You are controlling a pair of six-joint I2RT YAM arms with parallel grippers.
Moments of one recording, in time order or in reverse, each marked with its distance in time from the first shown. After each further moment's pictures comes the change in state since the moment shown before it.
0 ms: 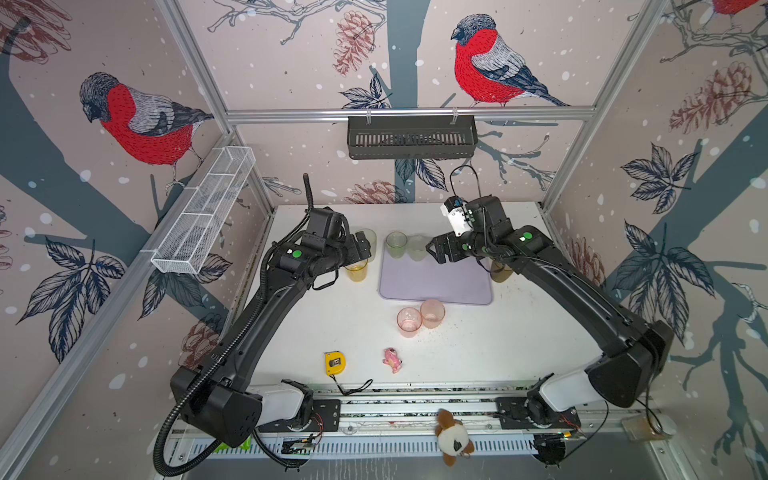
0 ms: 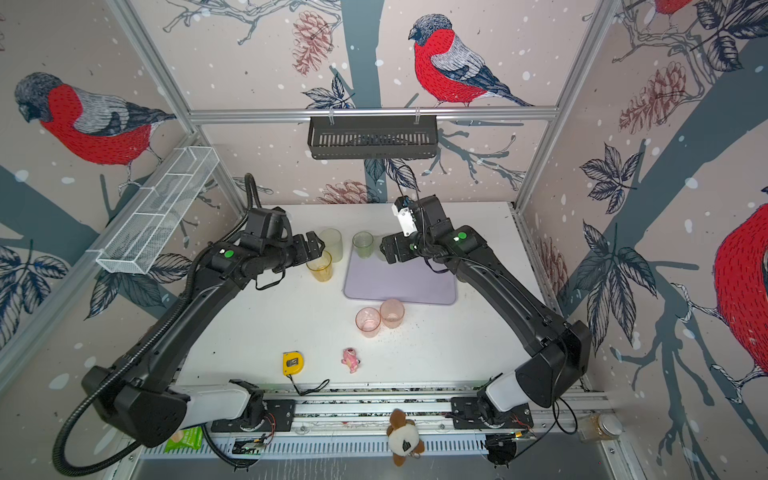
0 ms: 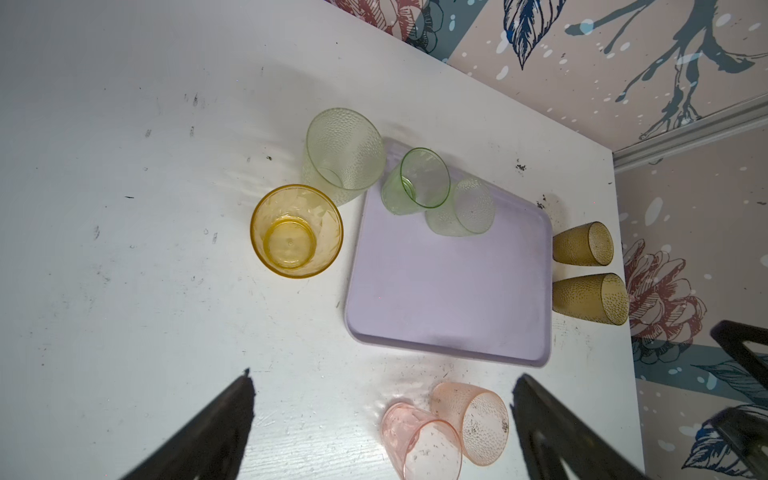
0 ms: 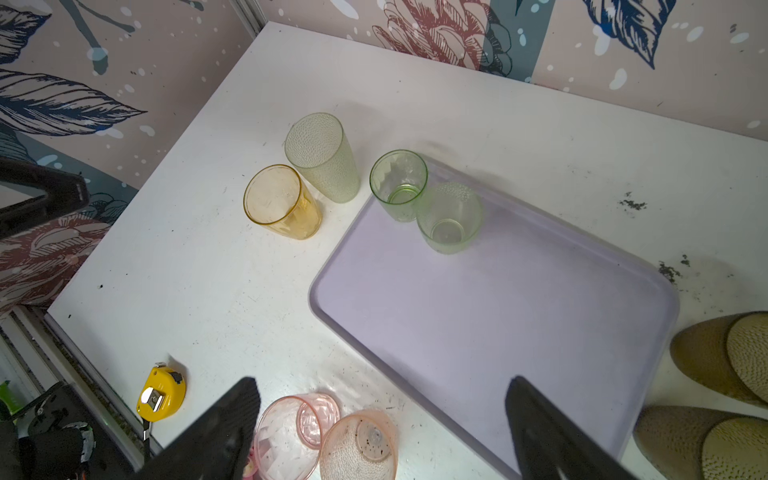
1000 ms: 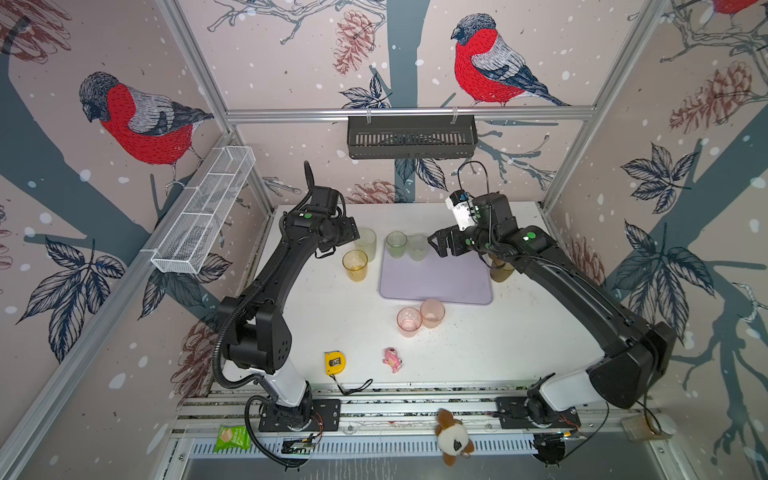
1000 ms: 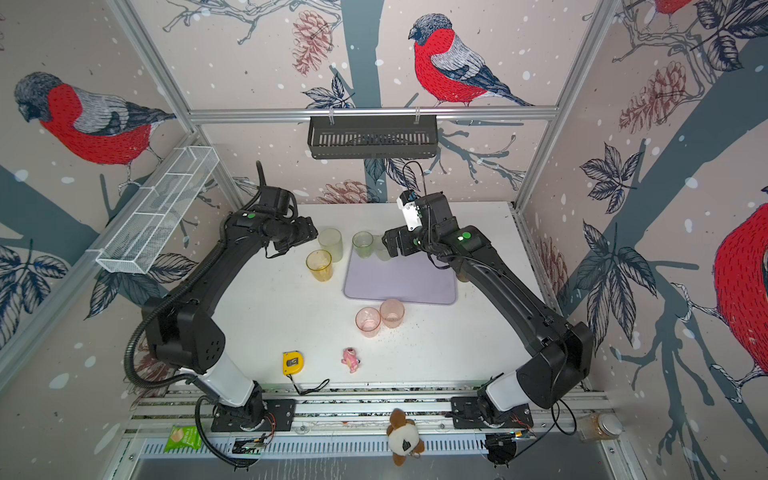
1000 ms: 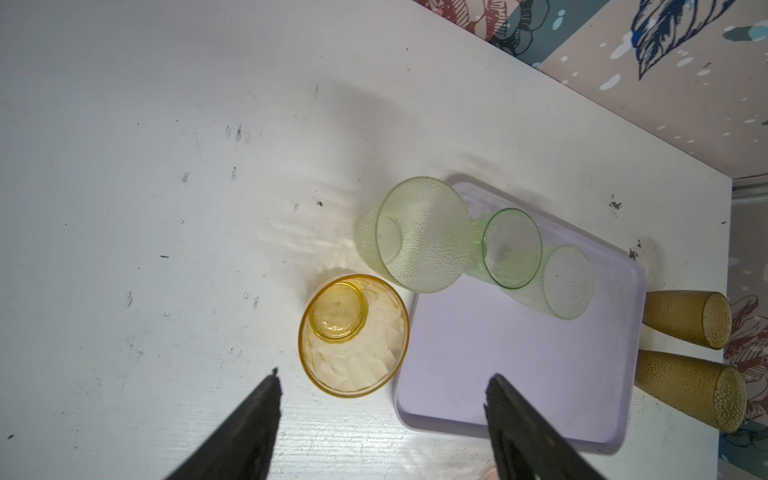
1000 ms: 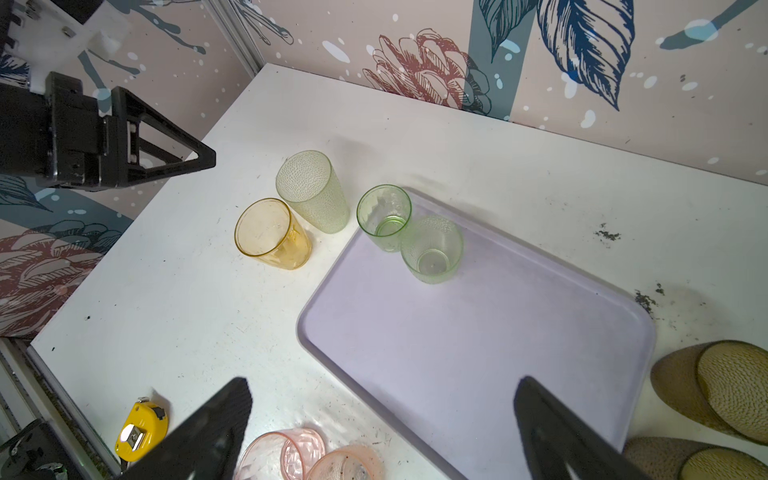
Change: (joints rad) left arm 0.172 0.394 0.245 -0.009 0.047 0.123; right arm -0.040 -0.008 -0.026 0.087 0.003 -0.013
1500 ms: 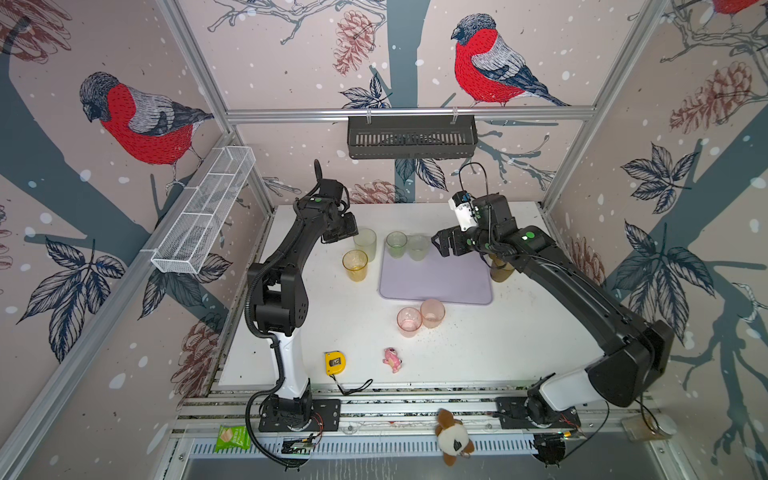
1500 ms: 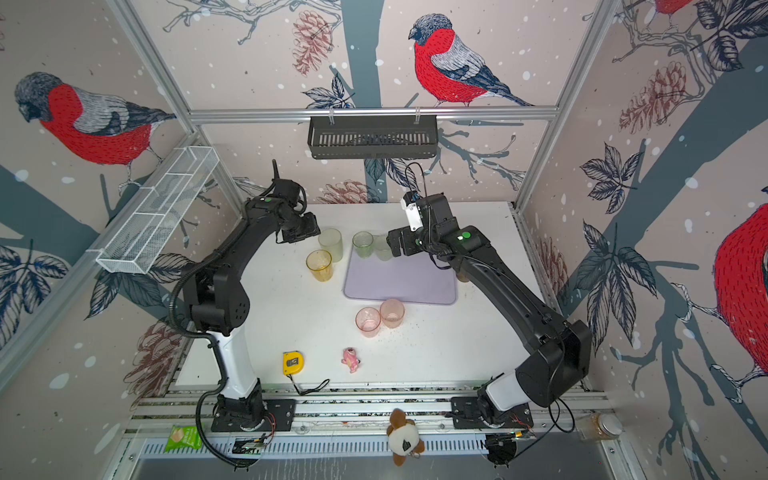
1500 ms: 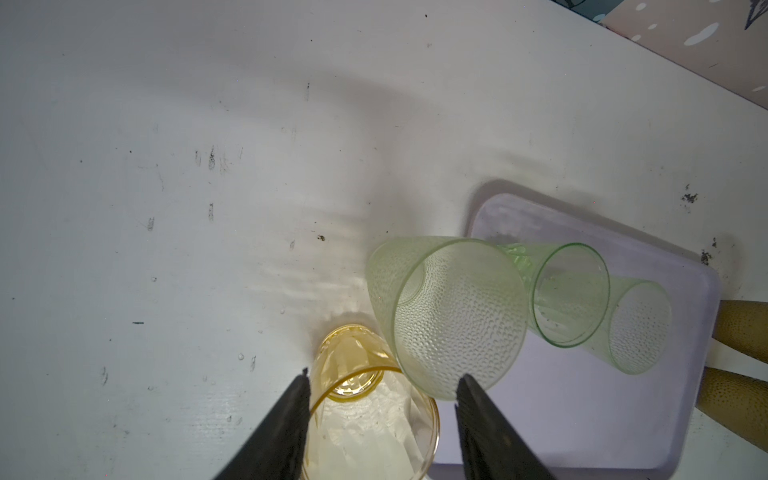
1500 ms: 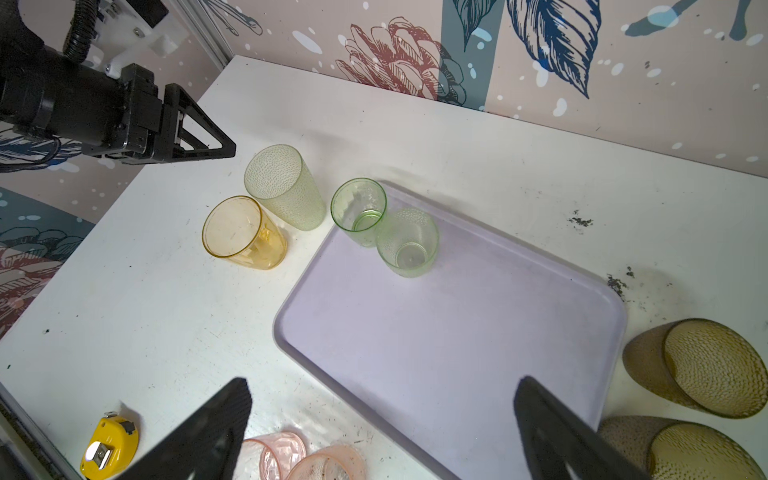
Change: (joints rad) left arm 0.030 0.304 0.262 -0.099 0.035 0.104; right arm -0.014 0.013 -0.015 -0.004 0.039 0.000
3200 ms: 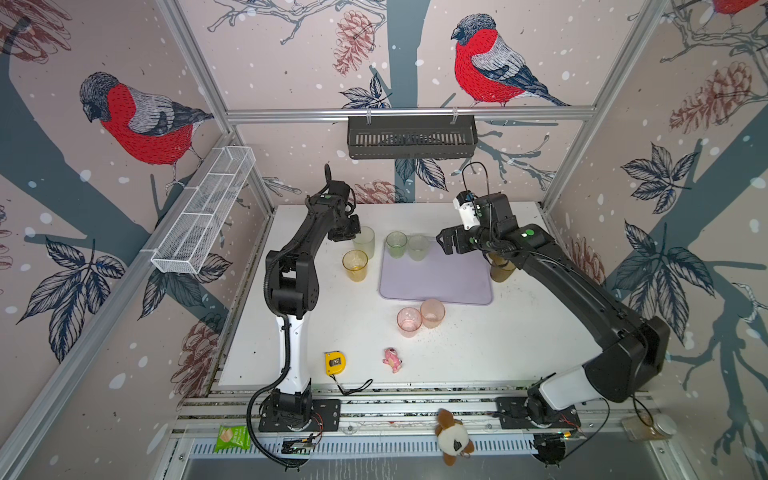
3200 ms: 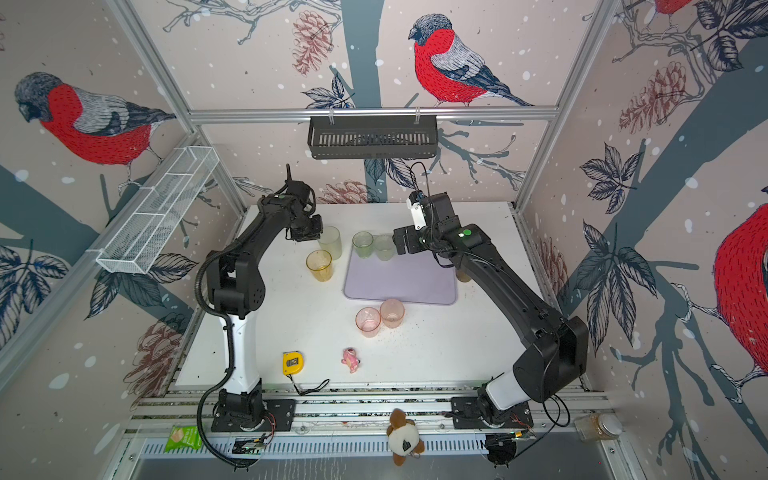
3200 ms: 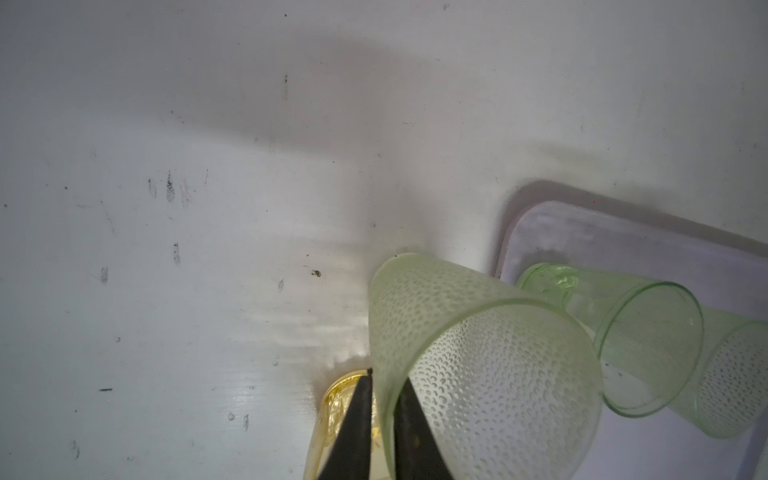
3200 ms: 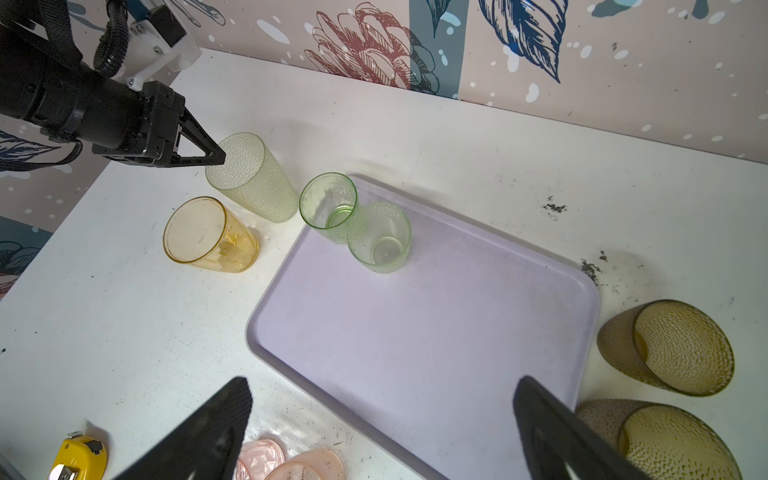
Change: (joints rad) left arm -0.007 0.194 0.177 -0.070 -0.003 0.060; right arm -0.040 0.010 -0.006 -0.003 0.021 -0.003
